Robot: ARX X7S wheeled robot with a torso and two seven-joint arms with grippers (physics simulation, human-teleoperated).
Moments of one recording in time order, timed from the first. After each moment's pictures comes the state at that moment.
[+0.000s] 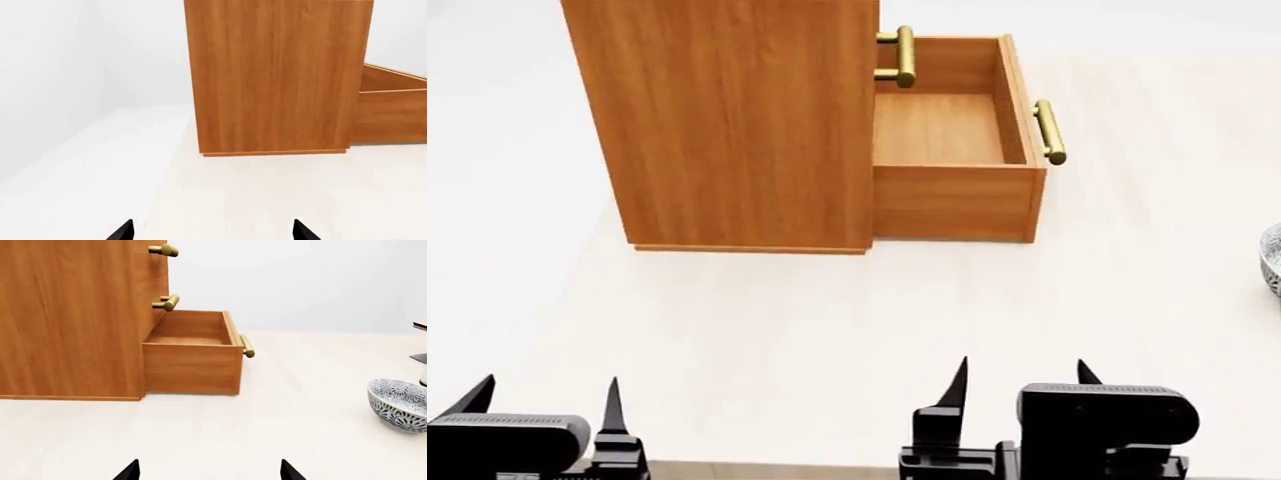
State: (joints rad) left arm -0.18 -0.18 0.16 0.15 -0.14 -0.33 -0.23; right arm 0.25 0.20 -0.11 -0.23 0.21 0.52 0.19
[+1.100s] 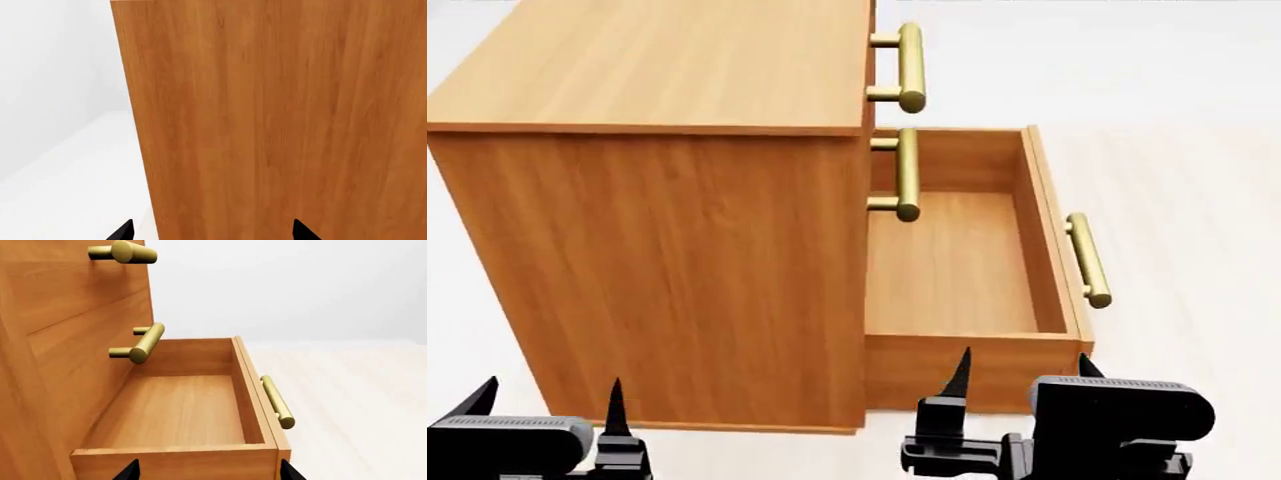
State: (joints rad) left arm -0.18 -0.20 0.19 0.15 -0.17 -0.32 -0.27; right arm 0.26 0.21 -0.10 -0.25 0.28 0.52 0.20
